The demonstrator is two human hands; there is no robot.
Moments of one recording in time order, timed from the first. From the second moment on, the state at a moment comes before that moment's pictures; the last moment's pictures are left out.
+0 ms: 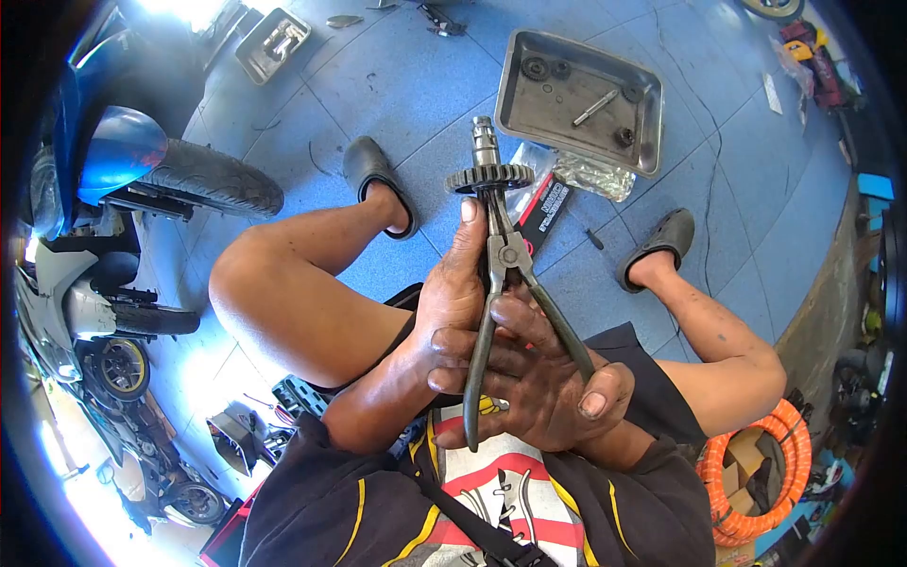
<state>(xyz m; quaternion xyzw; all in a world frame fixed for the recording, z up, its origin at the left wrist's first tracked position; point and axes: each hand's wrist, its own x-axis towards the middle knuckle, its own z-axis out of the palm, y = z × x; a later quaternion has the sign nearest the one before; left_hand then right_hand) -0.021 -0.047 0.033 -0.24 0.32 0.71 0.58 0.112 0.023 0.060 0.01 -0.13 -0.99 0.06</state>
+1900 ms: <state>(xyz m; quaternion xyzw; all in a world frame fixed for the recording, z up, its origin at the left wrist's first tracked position) -0.016 -0.058 0.031 -0.20 0.24 0.74 0.60 0.111 -0.011 0.060 0.00 -0.18 -0.98 0.02</state>
